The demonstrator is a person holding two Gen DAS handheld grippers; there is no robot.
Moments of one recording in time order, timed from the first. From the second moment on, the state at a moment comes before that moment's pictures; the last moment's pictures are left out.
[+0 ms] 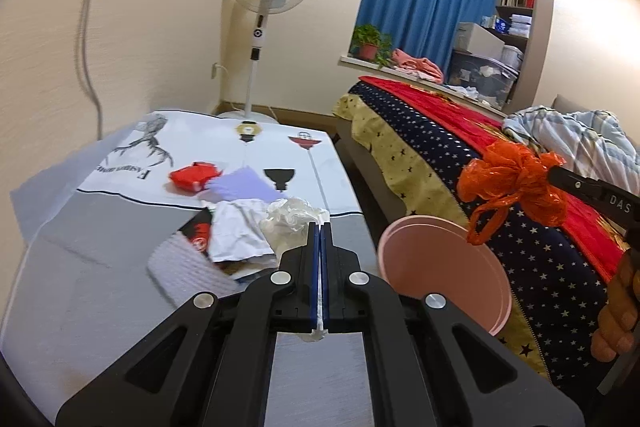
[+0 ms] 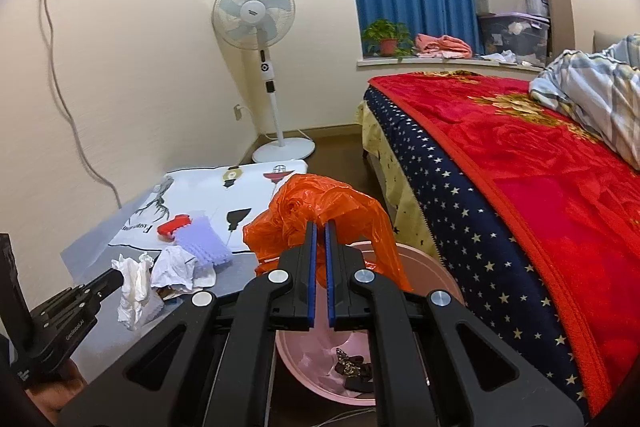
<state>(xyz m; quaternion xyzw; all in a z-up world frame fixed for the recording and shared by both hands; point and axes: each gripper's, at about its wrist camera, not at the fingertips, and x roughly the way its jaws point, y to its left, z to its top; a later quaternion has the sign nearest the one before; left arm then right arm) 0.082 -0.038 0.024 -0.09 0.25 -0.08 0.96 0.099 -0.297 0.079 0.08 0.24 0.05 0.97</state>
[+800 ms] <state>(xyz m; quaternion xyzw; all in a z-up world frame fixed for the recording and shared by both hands) 0.123 -0.142 0.012 -0.08 0.25 -0.18 0.95 0.111 -0.334 0.058 0.08 0.27 -0.04 0.96</state>
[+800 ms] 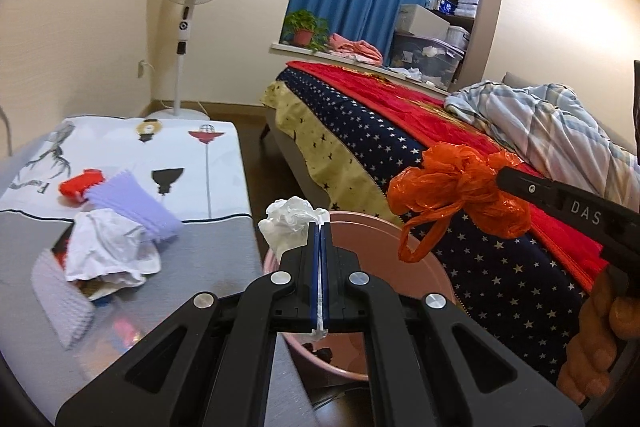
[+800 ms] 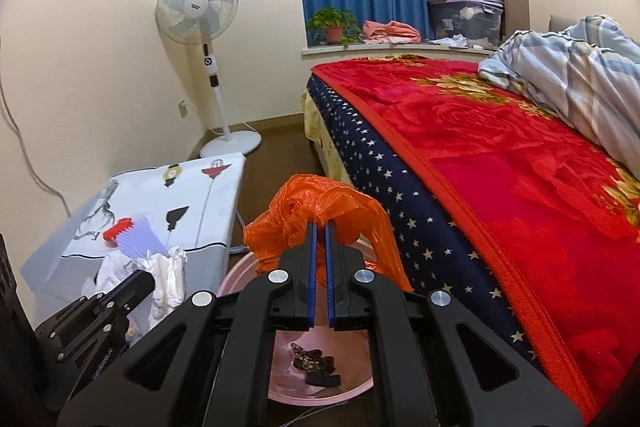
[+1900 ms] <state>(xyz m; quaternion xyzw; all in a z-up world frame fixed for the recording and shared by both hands) 0.099 -0.058 0.022 -0.10 0.24 -0.12 0.96 0.111 -0.274 0.038 0.09 0.29 0.05 0.95</state>
